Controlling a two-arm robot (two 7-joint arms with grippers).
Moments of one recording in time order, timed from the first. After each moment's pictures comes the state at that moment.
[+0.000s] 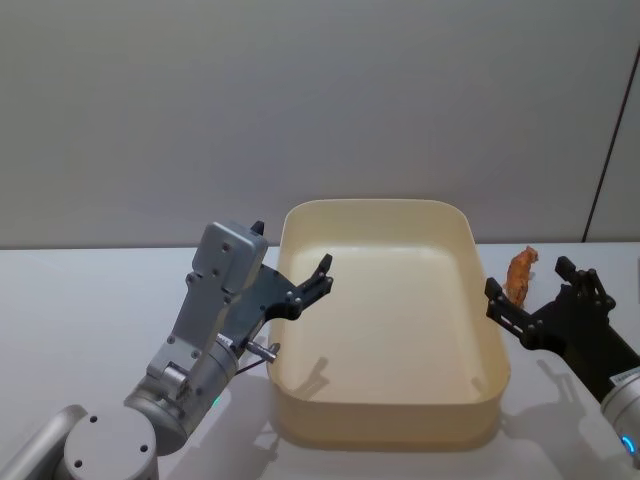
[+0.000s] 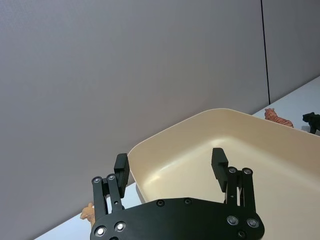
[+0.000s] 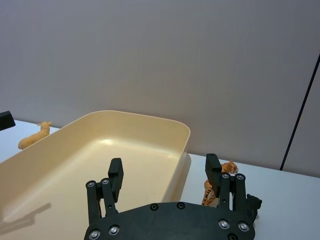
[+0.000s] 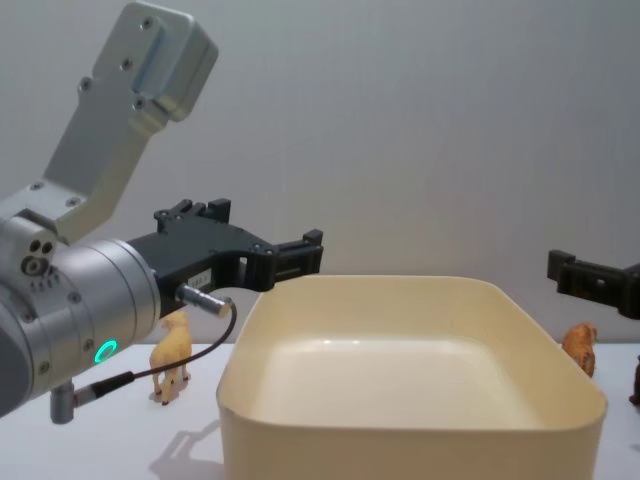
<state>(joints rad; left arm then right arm) -0.24 0.38 0.45 -1.63 -0.20 0.01 -0.01 -0.01 0.34 -0.23 -1.77 0.29 0.03 0.07</state>
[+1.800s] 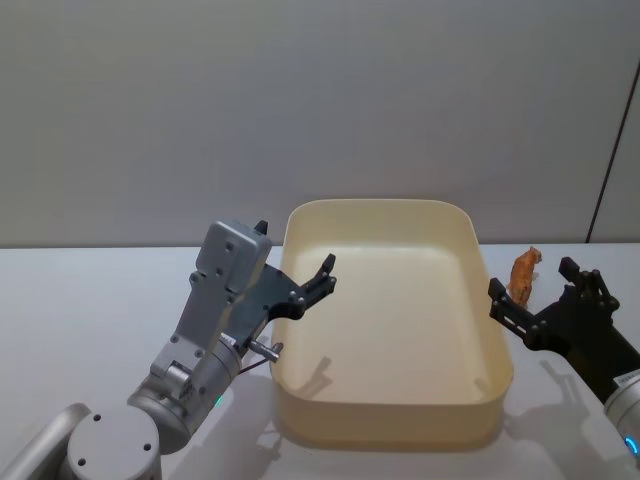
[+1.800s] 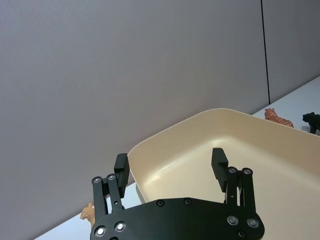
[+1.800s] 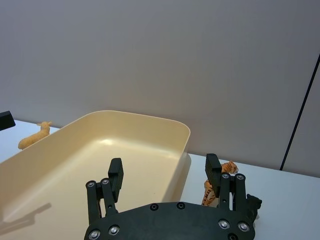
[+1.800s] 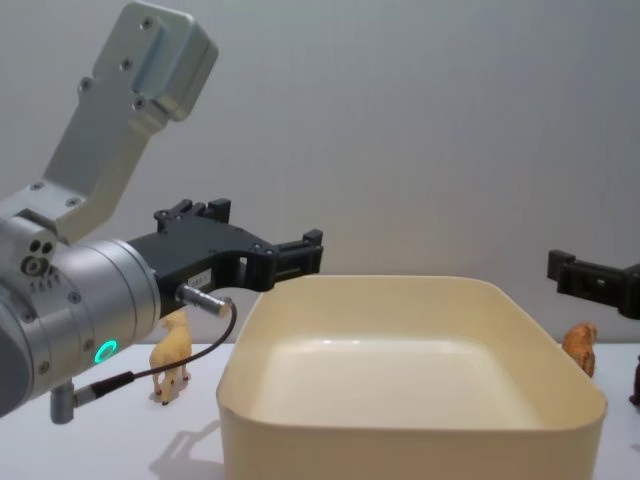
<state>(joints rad) -0.24 0.38 0.45 -1.63 -0.20 0.01 -0.01 -0.01 0.34 -0.23 -1.77 0.29 0.03 0.07</state>
